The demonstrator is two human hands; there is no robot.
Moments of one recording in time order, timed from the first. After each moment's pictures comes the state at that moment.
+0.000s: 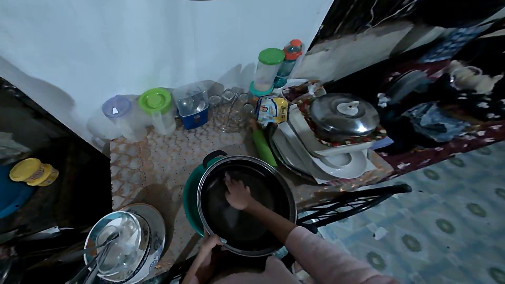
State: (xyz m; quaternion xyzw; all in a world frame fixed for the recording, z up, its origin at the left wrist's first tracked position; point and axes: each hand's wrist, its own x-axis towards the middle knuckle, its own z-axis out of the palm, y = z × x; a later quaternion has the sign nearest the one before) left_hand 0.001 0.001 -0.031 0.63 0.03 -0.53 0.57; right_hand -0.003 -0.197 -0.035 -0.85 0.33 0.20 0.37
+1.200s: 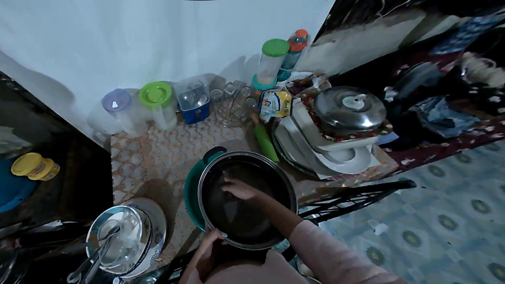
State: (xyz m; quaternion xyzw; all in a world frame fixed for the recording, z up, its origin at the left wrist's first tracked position) left_hand -0.002 0.002 -0.030 0.62 0.03 -0.52 0.59; right_hand -0.007 -0.206 -0.030 -0.70 0.35 0.17 0.60
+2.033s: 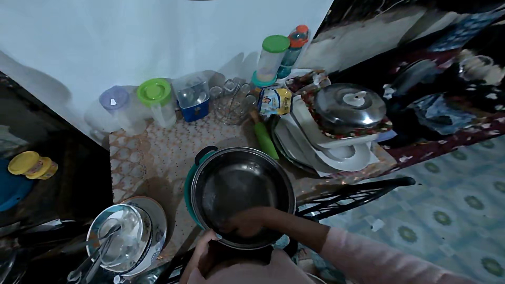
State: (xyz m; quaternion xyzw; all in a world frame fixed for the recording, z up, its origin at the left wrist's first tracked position) left_hand -0.001 0.028 -0.059 0.45 -0.03 -0.52 0.73; right_hand -0.036 -0.169 0.004 -0.79 -0.04 0.50 0.36
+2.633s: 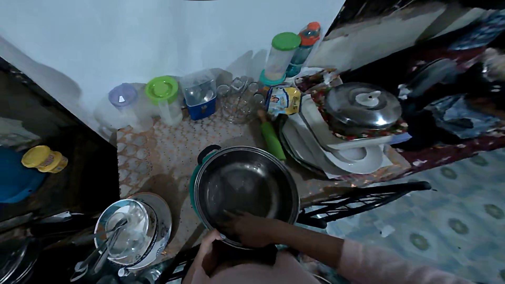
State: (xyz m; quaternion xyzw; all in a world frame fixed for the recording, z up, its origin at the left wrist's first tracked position) left_hand 0.003 0.023 -0.046 0.58 -0.04 -0.48 0.65; right_hand -0.049 -0.149 -0.006 -0.85 -0.06 0.42 0.32
